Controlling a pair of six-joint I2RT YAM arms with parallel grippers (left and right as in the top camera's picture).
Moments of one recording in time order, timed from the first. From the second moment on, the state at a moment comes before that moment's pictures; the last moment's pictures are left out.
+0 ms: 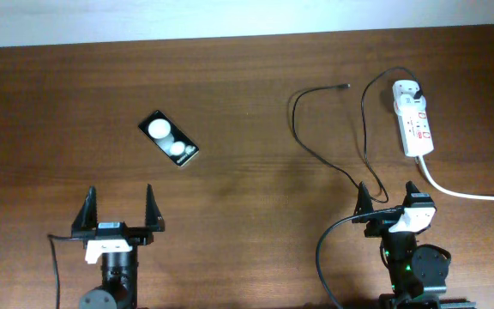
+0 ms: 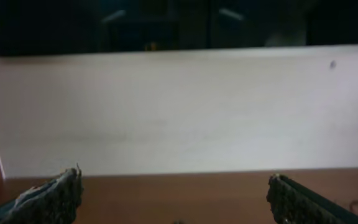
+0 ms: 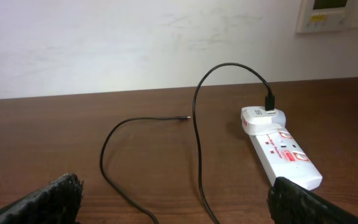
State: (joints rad) left arm -0.02 0.01 0.01 0.28 -0.01 0.05; right arm -0.03 0.01 0.01 -0.07 -0.03 0.08
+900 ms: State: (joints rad) left arm -0.02 0.82 1.06 -0.60 -0.02 0.03; right arm -0.03 0.01 0.01 -0.07 -0.03 0.08
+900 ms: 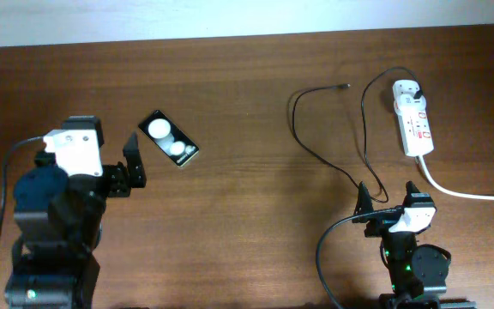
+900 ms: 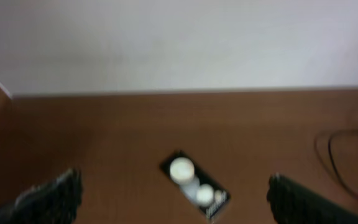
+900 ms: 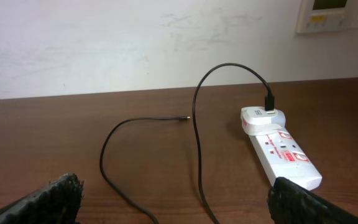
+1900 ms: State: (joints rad) left arm -0.13 1.82 1.82 -1.24 -0.06 -0.63; right arm -0.03 0.01 0.01 -0.07 -0.03 0.08
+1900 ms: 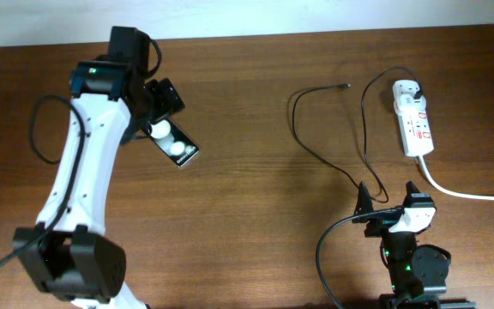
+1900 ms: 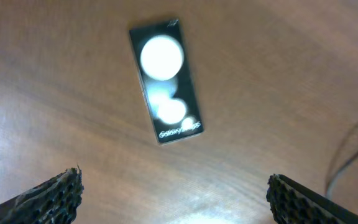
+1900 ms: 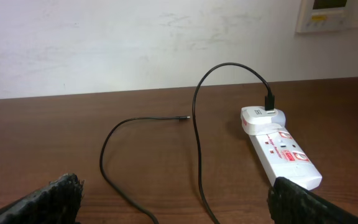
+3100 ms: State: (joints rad) left arm -0.07 2.32 1.84 -1.02 0.03 -0.76; right arm -0.03 0.01 0.01 -0.07 -0.03 0.08
